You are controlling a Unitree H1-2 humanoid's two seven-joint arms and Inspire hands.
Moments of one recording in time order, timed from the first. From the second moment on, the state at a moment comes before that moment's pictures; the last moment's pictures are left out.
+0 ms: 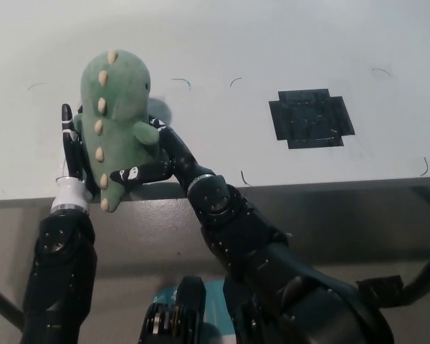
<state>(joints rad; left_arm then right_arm) -0.62 0.12 0.17 0.71 -0.20 -0.21 0.06 -1.05 0.28 0.21 1.27 -0.06 -0.16 -0.09</state>
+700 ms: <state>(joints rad) -0.52 0.15 0.18 0.57 -0.22 -0.17 0.03 -0.90 0.20 0.20 1.00 -0.07 -0.18 -0.07</state>
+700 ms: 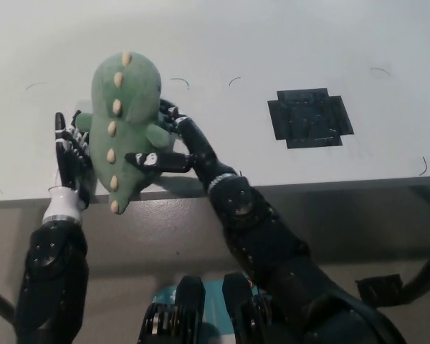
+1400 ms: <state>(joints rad) -0.34 0.21 0.15 0.35 -0.22 -0.16 -0.08 -0.72 0.09 0.18 0.65 -0.05 -0.18 0.04</state>
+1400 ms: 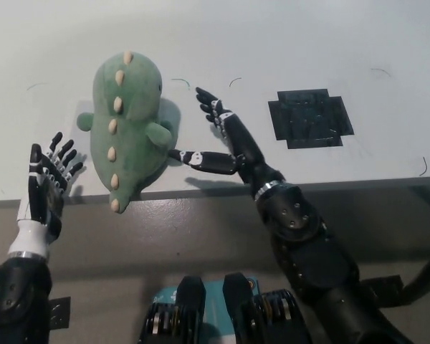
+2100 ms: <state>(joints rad) -0.14 0.09 0.11 0.06 -0.21 -0.12 -0.08 -0.36 -0.12 0.12 0.13 0.04 -0.13 0.17</state>
